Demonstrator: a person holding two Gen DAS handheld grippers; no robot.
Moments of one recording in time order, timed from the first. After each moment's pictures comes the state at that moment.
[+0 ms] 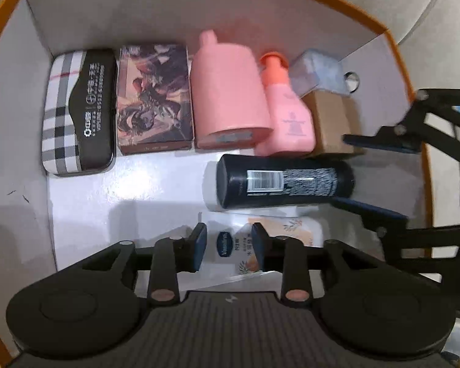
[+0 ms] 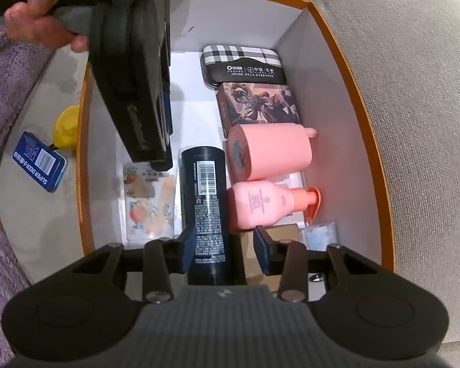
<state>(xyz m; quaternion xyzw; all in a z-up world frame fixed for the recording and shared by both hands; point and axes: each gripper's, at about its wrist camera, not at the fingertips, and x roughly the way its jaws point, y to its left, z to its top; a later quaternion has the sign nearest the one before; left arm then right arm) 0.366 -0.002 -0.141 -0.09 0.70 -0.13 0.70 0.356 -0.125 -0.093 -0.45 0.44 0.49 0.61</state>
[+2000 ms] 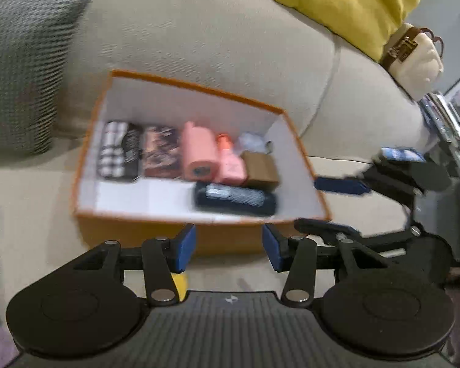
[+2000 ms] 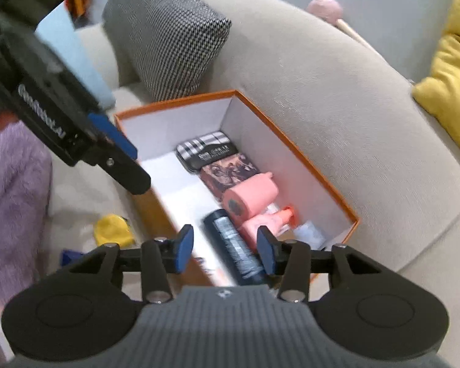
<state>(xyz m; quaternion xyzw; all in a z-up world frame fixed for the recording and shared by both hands) 0.213 0.026 -0.026 -0.15 0.48 -0.14 0.85 0.246 -0.154 -0.005 -0.24 0.39 0.38 0.80</state>
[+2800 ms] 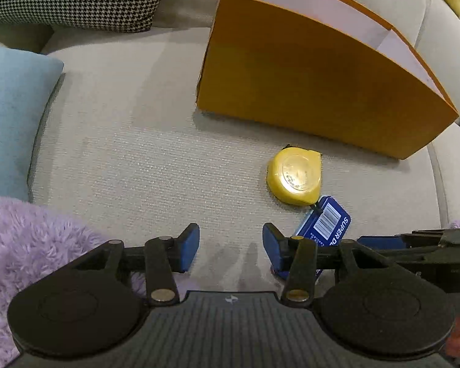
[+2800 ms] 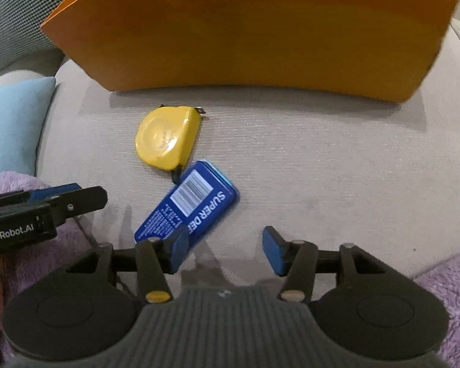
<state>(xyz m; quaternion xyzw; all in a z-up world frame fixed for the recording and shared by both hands) 0.157 0.071 -0.130 -0.11 0.56 -0.02 0.82 0.185 -0.125 -0.144 0.04 0.65 0.18 0.74</state>
